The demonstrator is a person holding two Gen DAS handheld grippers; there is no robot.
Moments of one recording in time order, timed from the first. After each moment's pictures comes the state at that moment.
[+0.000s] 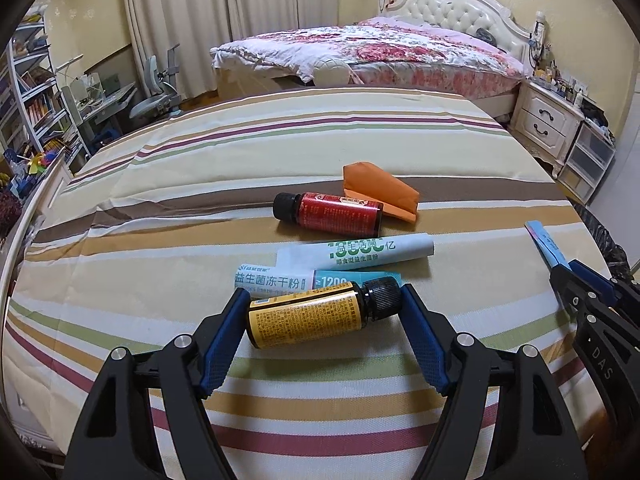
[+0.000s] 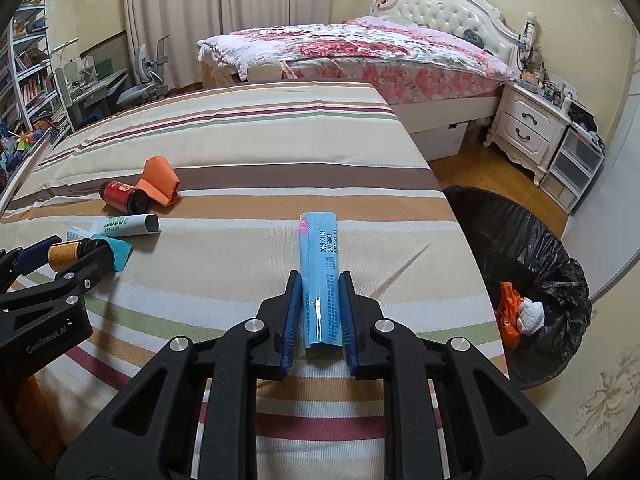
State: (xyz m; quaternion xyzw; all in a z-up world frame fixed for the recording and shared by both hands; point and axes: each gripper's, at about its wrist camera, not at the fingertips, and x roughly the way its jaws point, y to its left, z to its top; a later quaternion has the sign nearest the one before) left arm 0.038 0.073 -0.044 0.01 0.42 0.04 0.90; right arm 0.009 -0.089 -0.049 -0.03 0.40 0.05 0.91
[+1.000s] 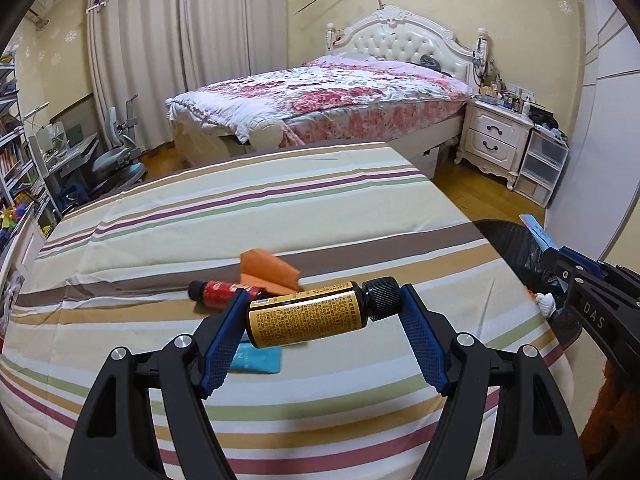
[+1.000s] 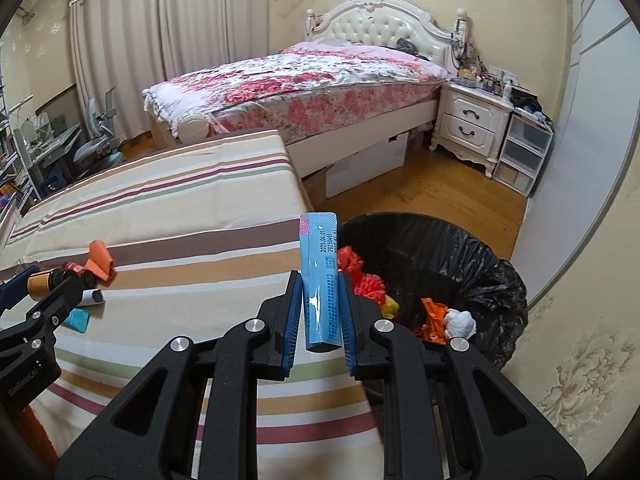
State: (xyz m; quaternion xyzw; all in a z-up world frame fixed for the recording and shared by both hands) left arm 0.049 0.001 -0.003 0.04 0.35 -0.05 0.93; right arm 0.009 -0.183 -0.009 0.03 0.35 -0.05 0.94
